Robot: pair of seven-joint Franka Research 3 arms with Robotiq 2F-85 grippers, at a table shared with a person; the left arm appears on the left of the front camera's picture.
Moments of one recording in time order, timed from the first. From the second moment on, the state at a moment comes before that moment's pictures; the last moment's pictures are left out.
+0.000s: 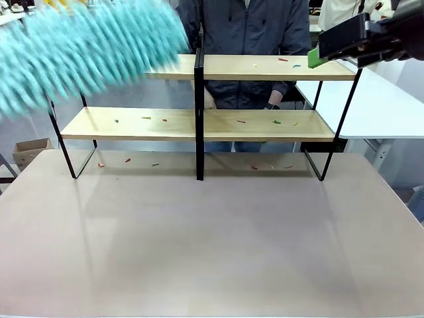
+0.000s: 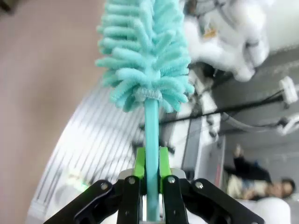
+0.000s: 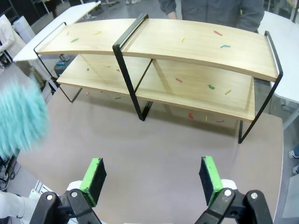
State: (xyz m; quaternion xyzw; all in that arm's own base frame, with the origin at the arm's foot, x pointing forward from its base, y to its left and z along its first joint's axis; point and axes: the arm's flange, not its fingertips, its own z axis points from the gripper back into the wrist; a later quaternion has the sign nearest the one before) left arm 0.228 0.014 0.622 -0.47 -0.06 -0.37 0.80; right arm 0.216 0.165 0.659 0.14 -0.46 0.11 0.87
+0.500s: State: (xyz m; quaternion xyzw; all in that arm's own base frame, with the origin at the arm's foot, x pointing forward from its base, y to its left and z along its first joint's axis) left arm 0.240 -0.036 0.566 -0.39 0.07 -0.42 0.81; right arm 0.216 0.165 0.659 0.14 -0.46 0.11 0.87
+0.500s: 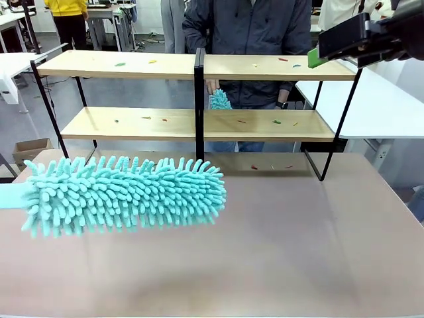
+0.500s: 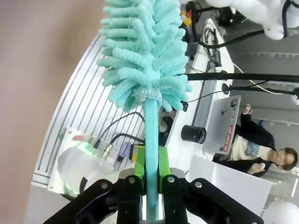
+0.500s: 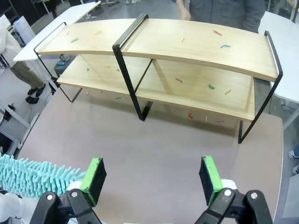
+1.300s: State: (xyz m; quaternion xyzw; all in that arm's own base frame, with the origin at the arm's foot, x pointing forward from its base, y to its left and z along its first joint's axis) left arm 0.308 -0.172 0.467 -0.33 0.02 -0.31 0.89; right arm 0.216 0.165 0.659 0.14 -0.46 0.11 0.87
